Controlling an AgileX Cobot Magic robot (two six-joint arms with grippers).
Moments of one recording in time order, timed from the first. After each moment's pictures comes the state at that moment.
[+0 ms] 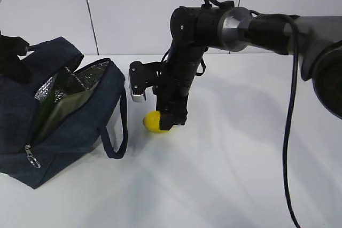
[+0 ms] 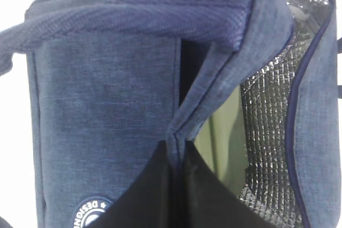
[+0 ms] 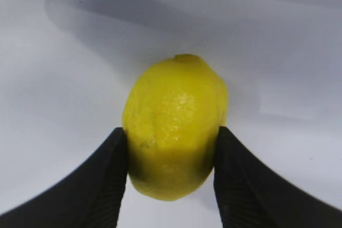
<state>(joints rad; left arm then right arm) -0.05 1.58 -1.11 -0.46 0.78 0.30 0.50 2.41 -2.02 0.22 1.11 -1.30</state>
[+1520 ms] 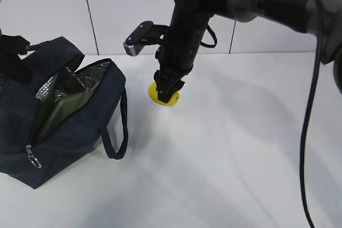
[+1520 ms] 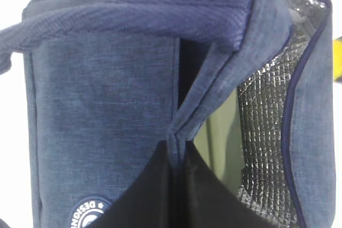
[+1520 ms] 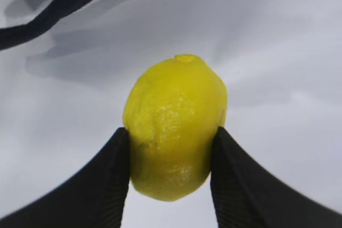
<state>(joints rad) -0.05 1.58 -1.11 -0.47 0.78 0.30 0.49 2.36 -2.13 0.15 1.22 -0.74</state>
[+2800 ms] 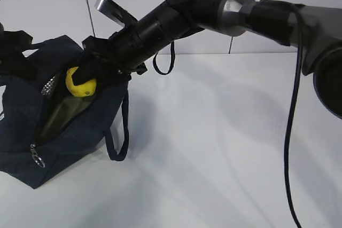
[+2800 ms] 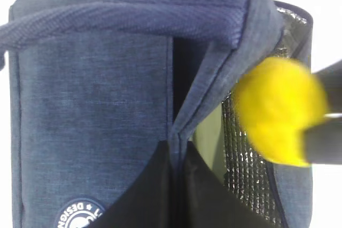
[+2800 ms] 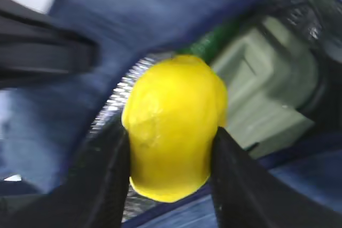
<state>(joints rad) -0.05 1.58 -1.11 -0.53 0.78 0.30 0.50 2.40 -2.14 0.99 1.10 -0.46</state>
